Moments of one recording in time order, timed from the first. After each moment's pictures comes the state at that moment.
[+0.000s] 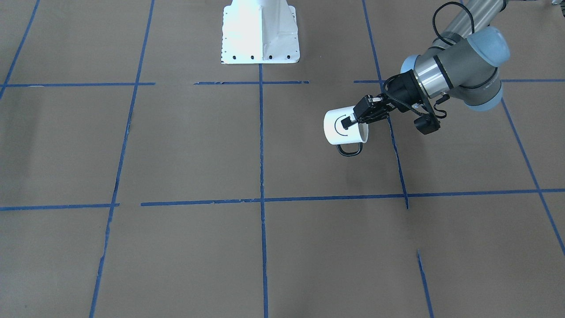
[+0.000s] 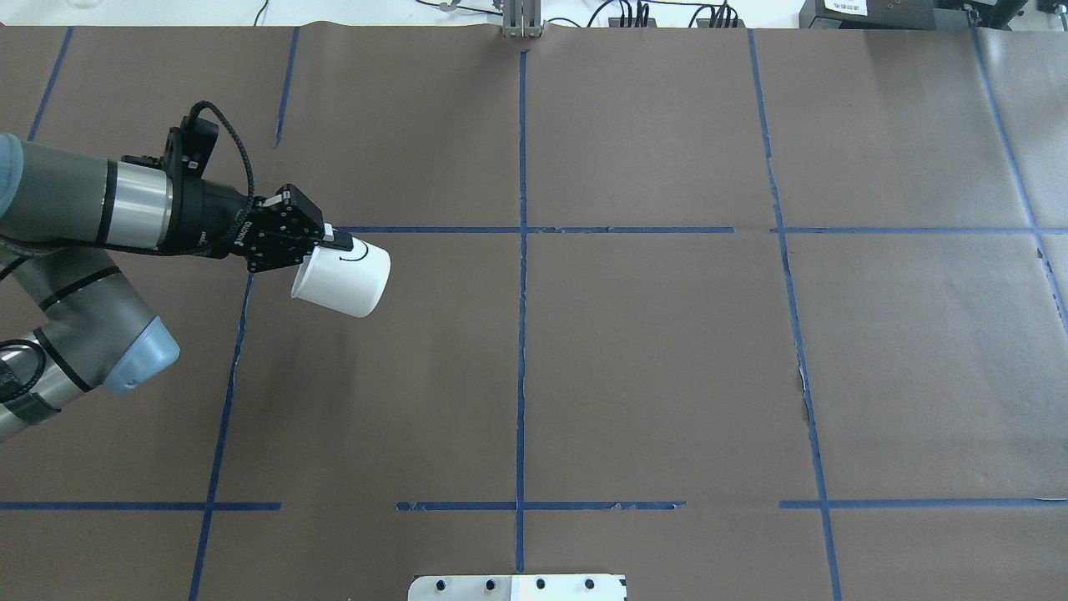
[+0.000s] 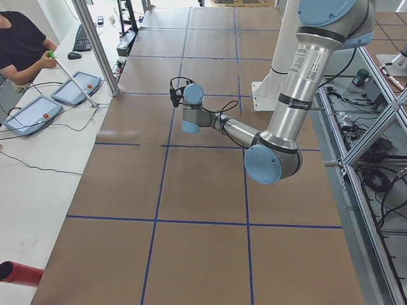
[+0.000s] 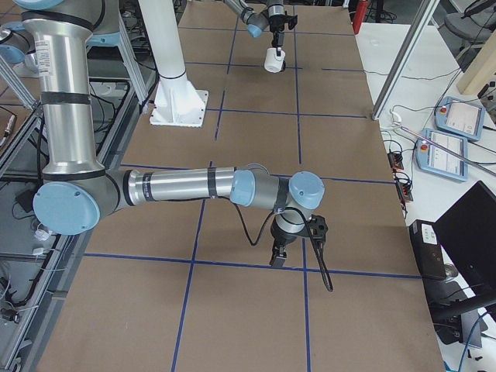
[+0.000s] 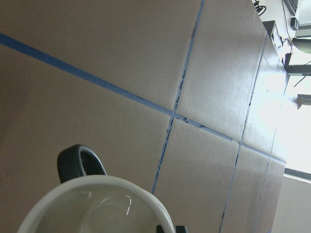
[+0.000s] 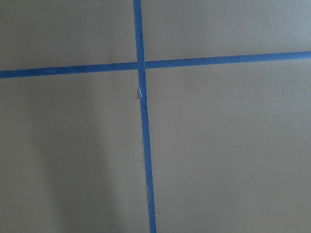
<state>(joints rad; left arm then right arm) -0.79 -1.91 -1.57 -2.90 -2.20 -1.86 1.53 -1.53 1.64 -1.83 2.27 0.01</state>
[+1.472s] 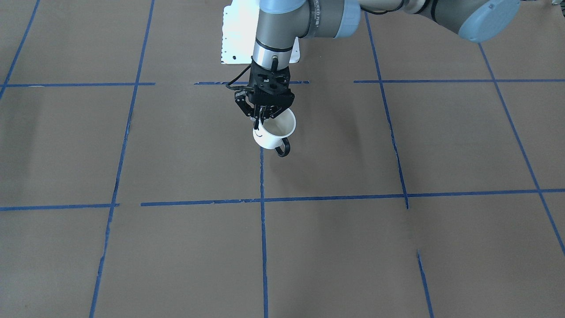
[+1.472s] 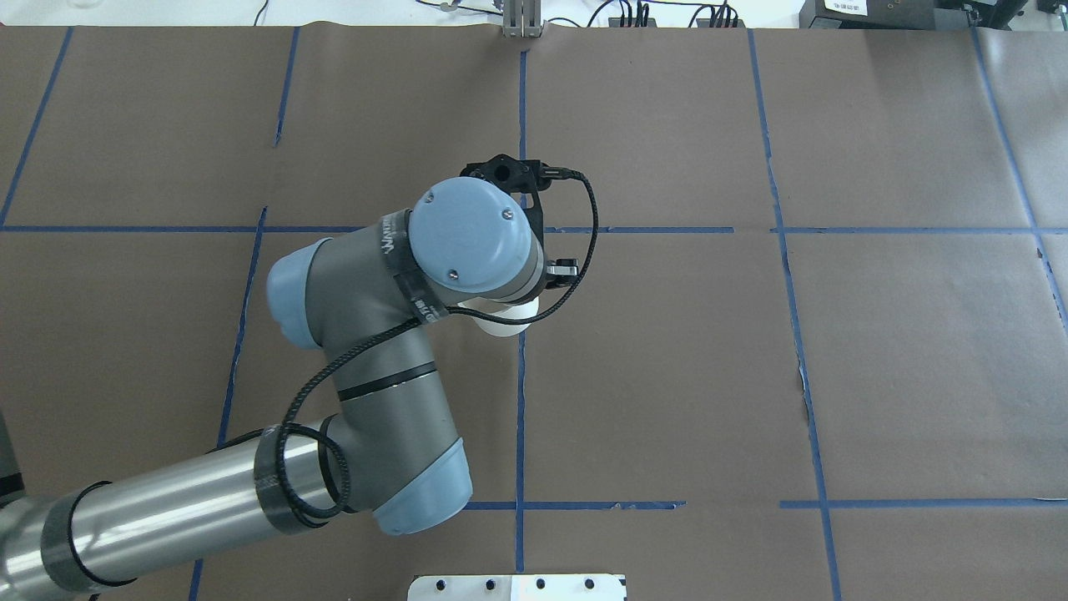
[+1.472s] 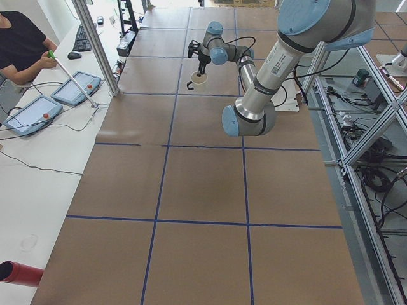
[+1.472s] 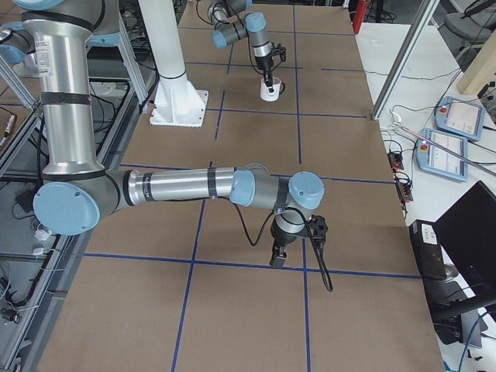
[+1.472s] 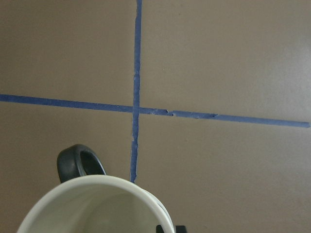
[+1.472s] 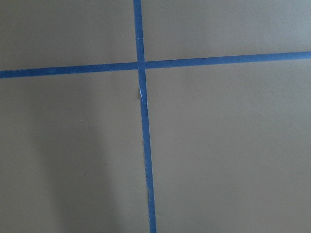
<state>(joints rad) -0.46 -2.44 -1.63 -1.59 -1.64 -1.26 1.53 -1.53 1.64 -1.83 2.27 0.01</state>
